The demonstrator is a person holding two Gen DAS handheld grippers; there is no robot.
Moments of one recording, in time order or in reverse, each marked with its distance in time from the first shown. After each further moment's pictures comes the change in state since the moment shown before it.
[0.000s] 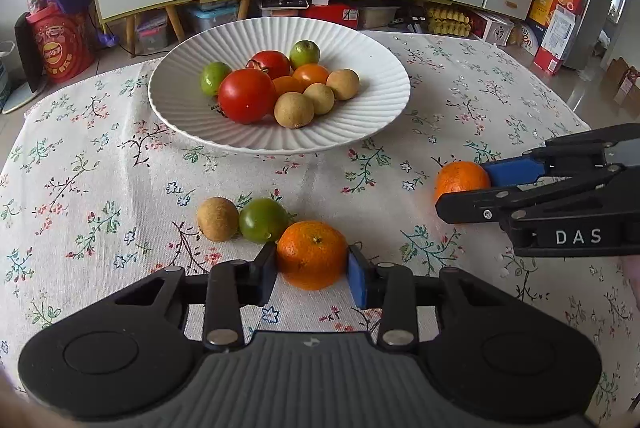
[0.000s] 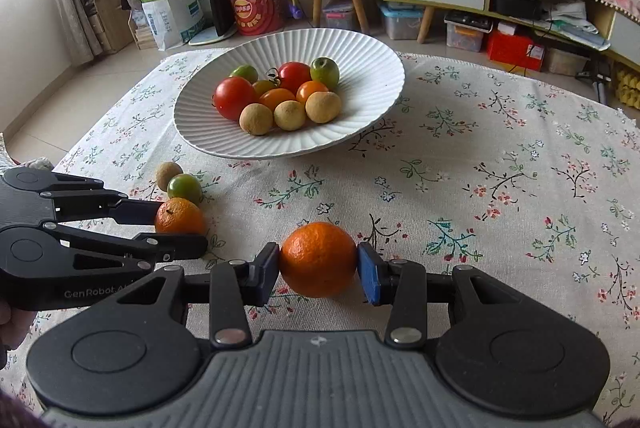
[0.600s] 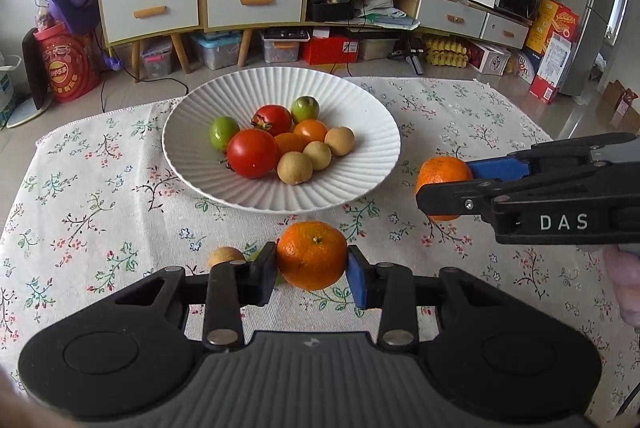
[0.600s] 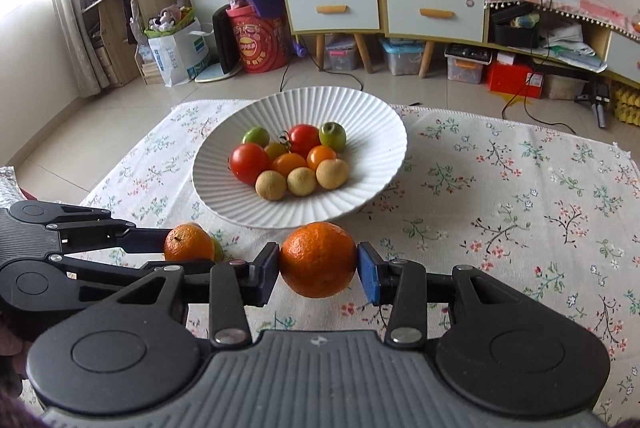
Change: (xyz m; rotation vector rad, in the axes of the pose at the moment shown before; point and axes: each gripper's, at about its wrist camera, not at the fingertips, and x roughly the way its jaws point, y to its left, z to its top) left arm -0.025 0.003 0.020 -0.026 -0.090 -0.004; right arm -0.015 0.004 0.025 0.022 -0.101 0.019
